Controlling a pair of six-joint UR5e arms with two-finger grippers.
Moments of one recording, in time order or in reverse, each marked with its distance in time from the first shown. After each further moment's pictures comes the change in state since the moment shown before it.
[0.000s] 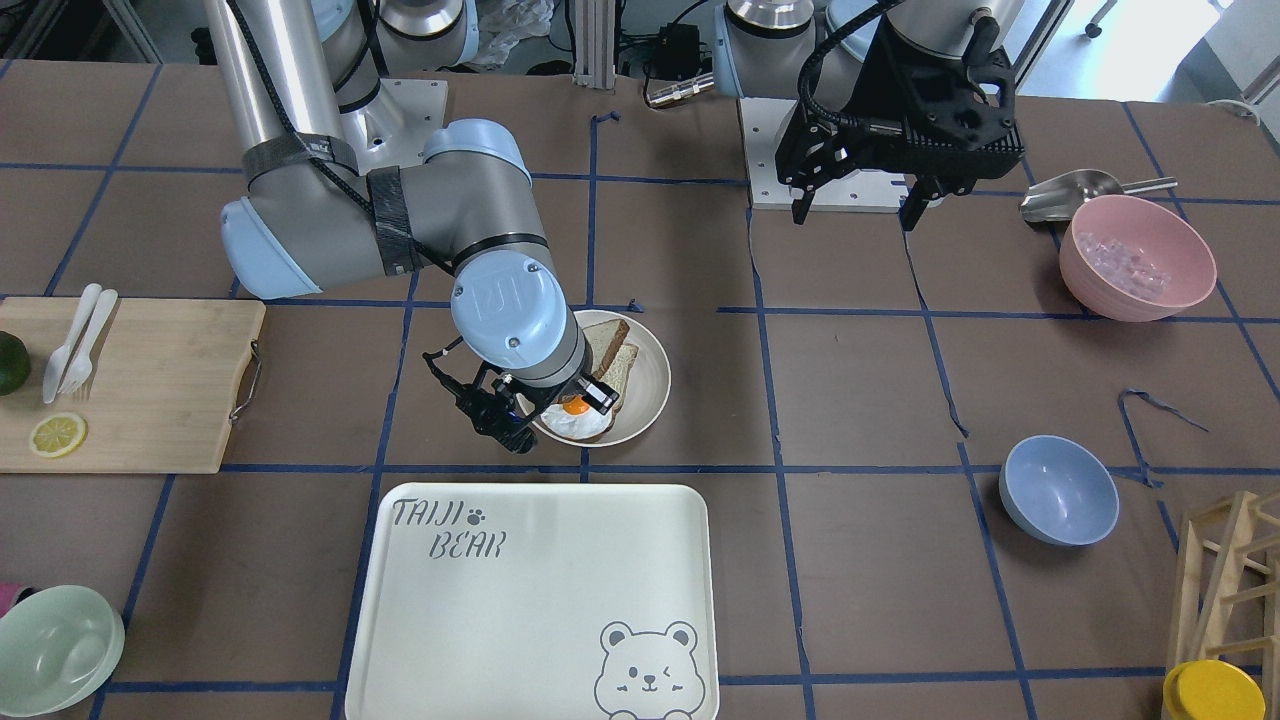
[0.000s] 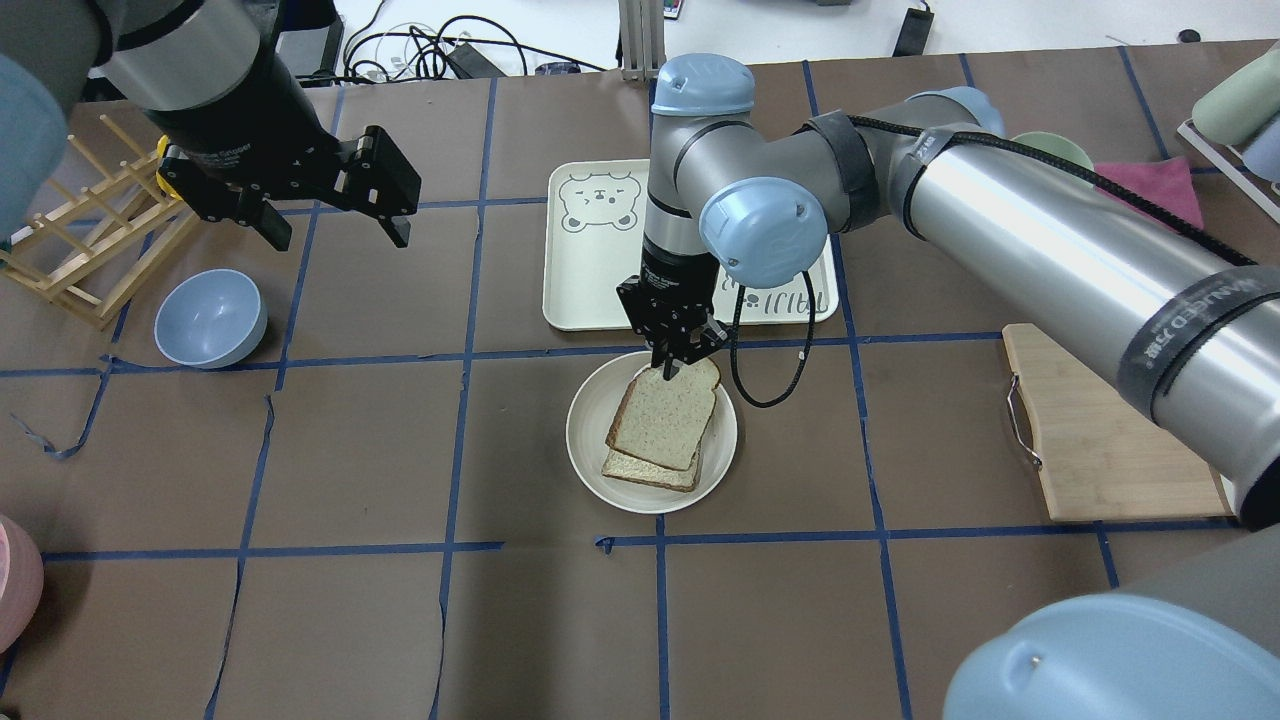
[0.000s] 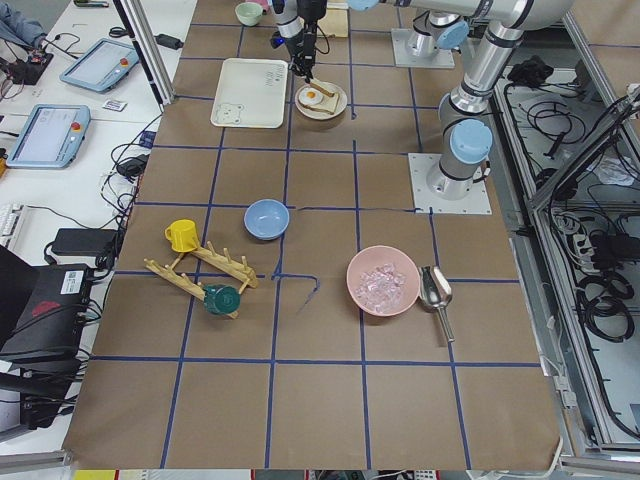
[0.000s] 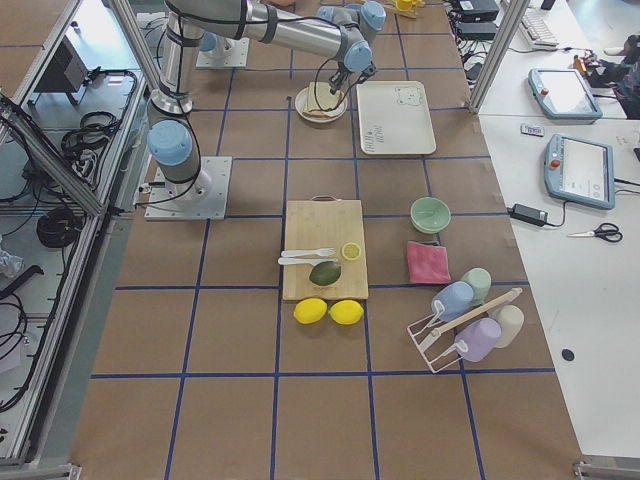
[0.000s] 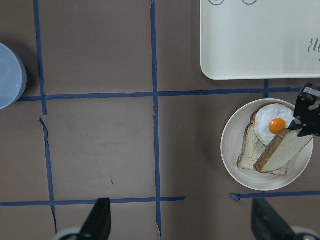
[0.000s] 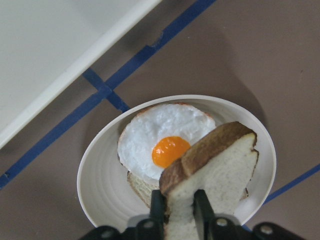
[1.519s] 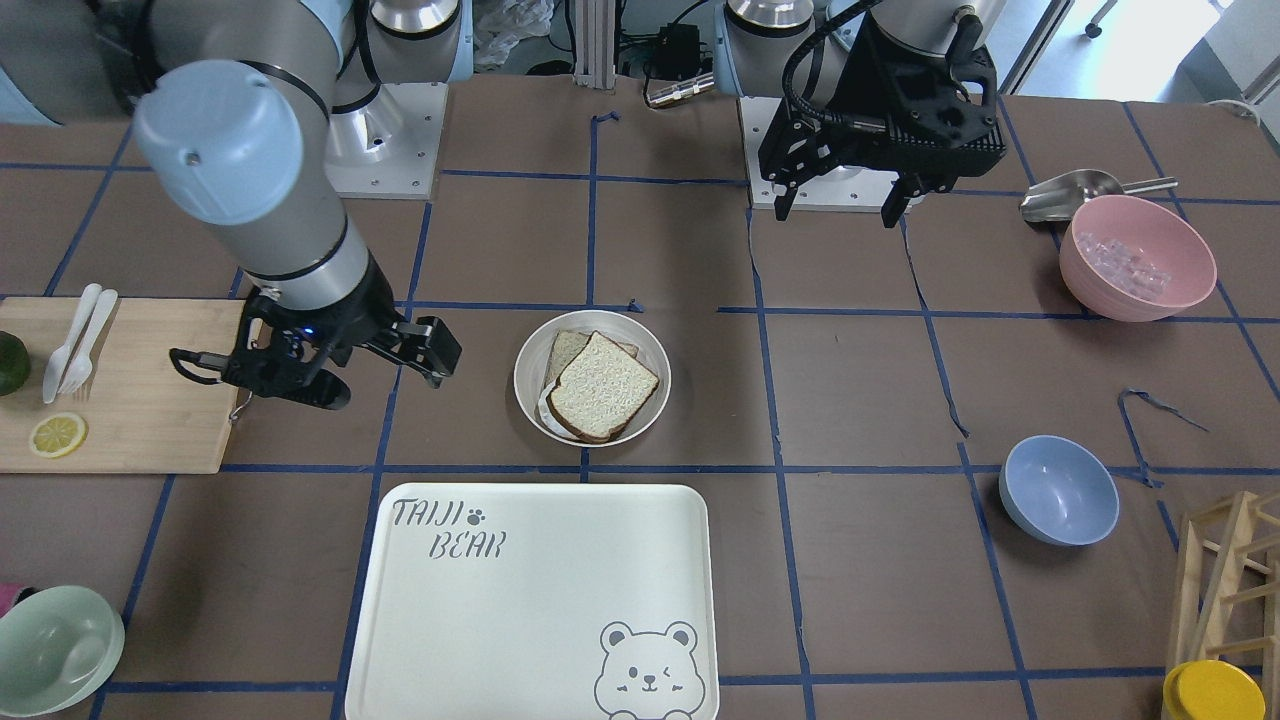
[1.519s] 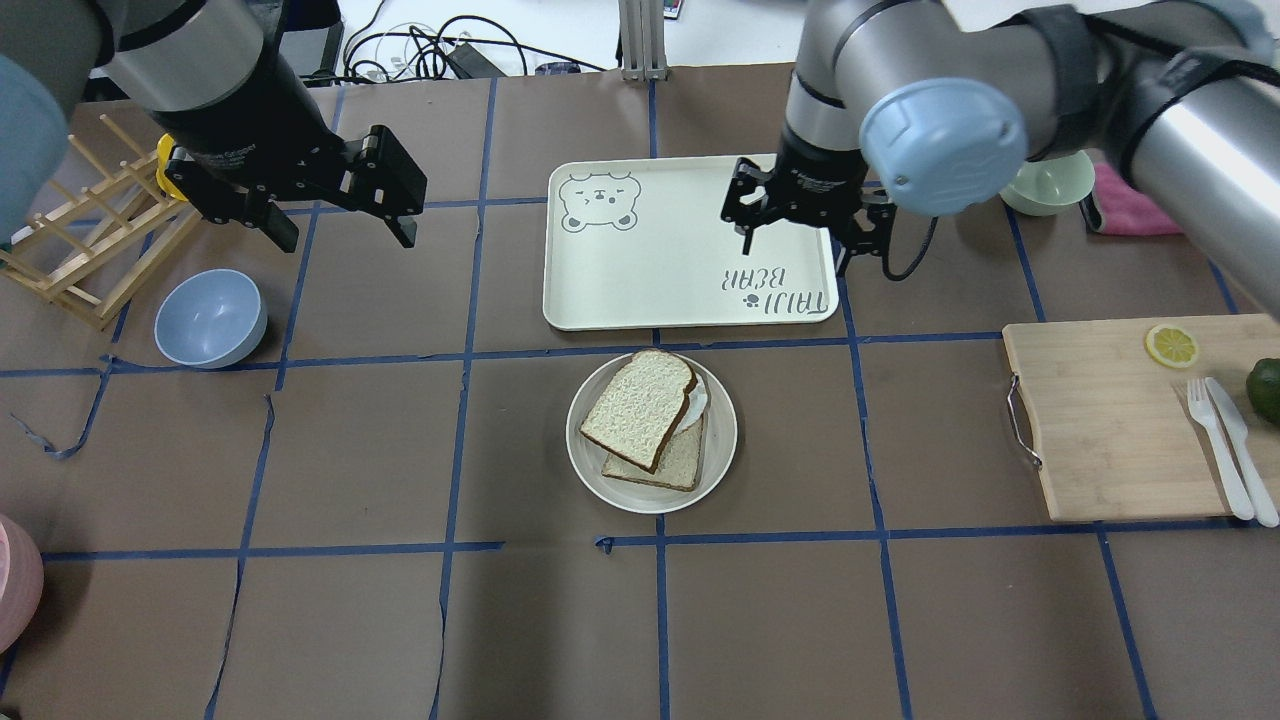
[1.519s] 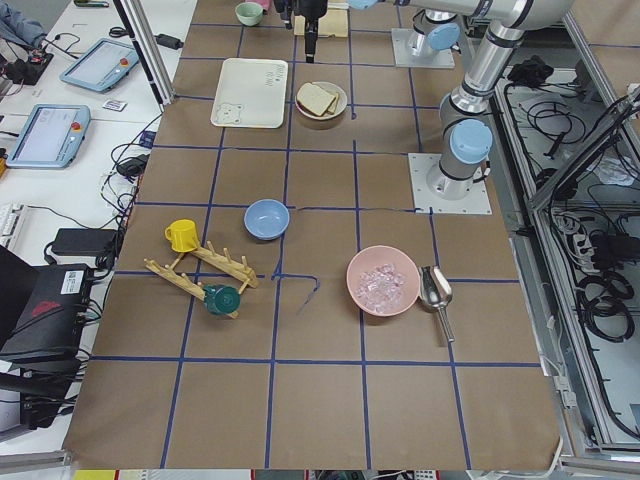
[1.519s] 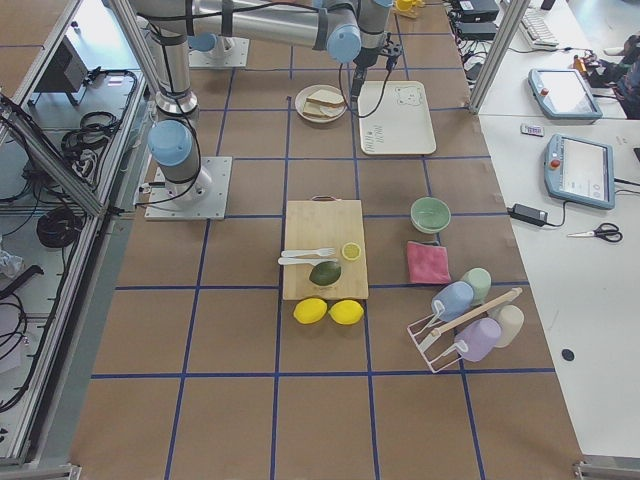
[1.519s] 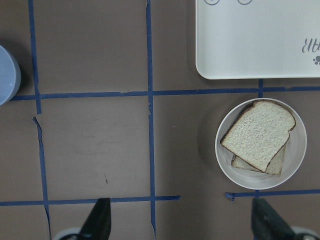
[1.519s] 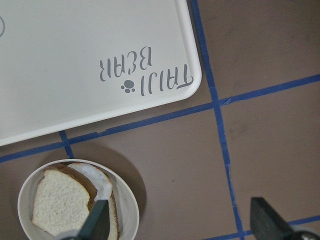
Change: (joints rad) left arm -0.038 -0.005 -0.002 -0.002 -0.027 -0.068; right arm -0.263 -0.270 0.012 0.076 -0.158 -0.721
